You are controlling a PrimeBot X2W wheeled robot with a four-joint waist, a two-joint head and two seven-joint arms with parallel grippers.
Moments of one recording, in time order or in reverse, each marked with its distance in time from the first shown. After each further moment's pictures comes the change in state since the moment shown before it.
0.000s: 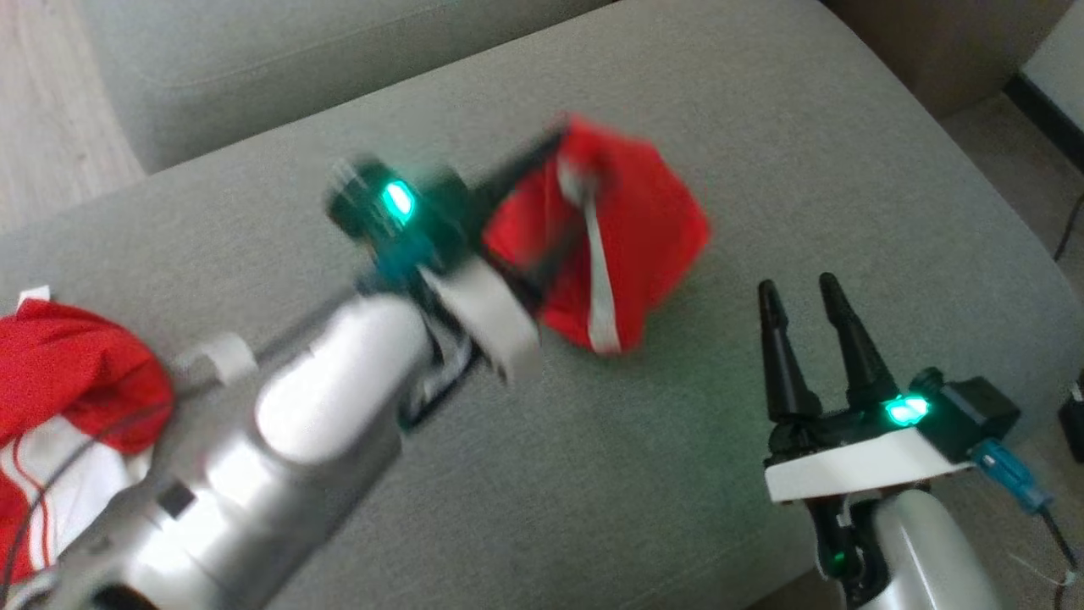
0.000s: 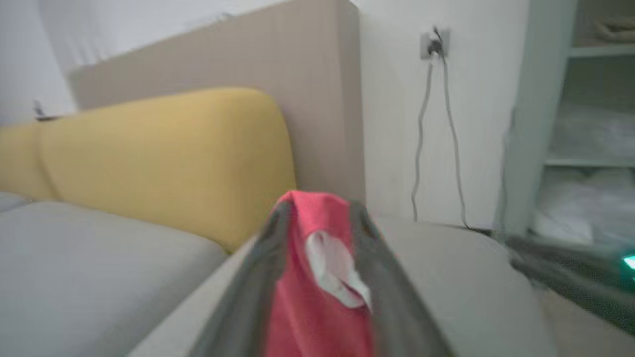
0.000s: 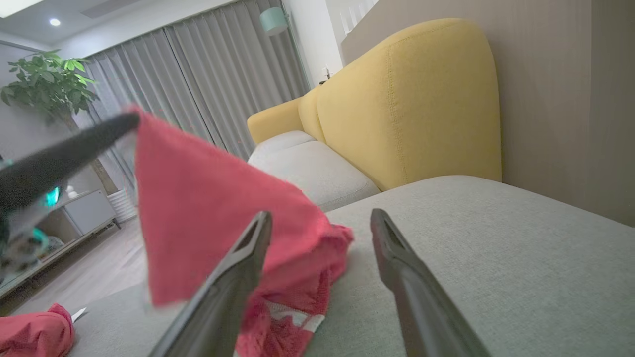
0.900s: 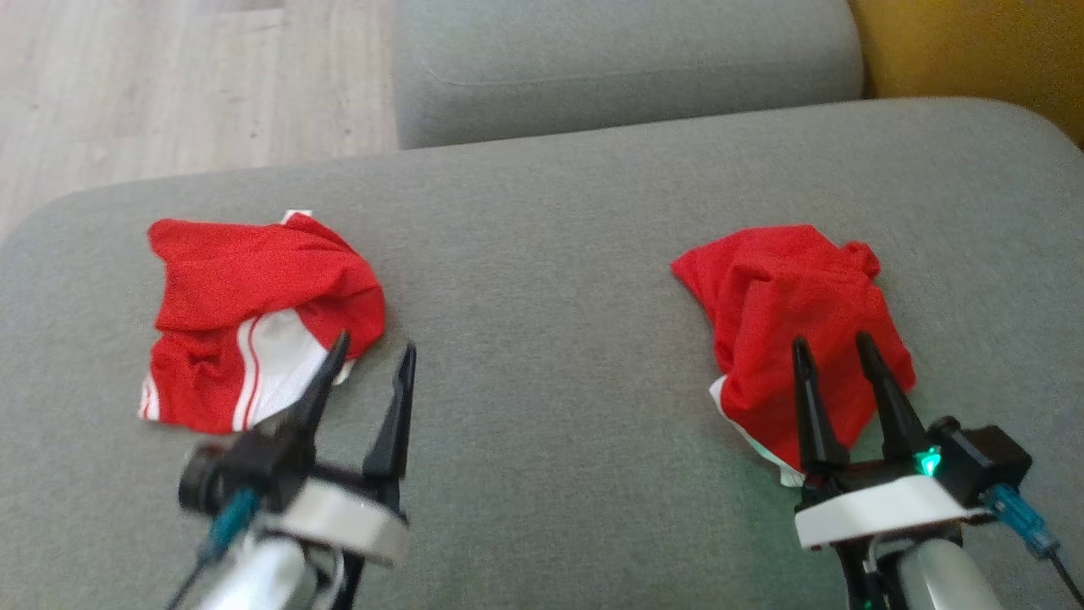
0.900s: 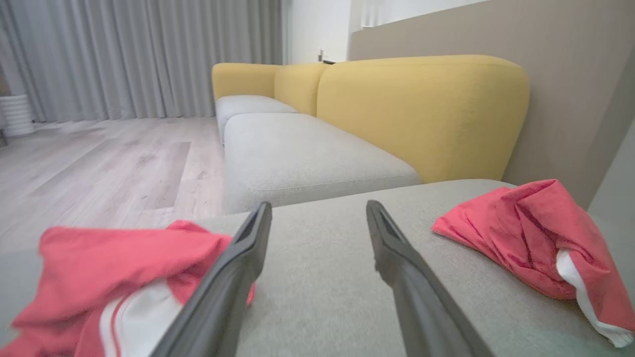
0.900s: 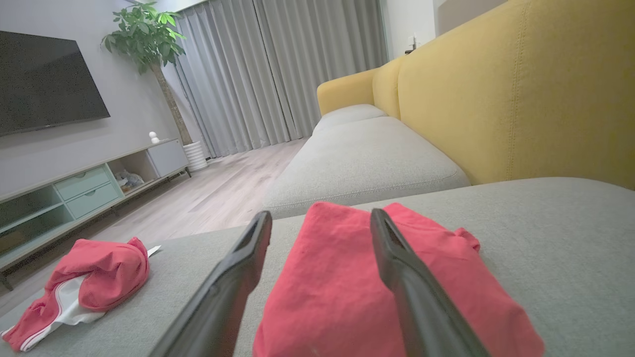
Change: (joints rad) left arm 0.554 0.169 0.185 -0.169 -0.060 0.226 -0.191; right arm 0.081 0.001 -0.097 0.041 -0.109 0.000 0.000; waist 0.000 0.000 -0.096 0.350
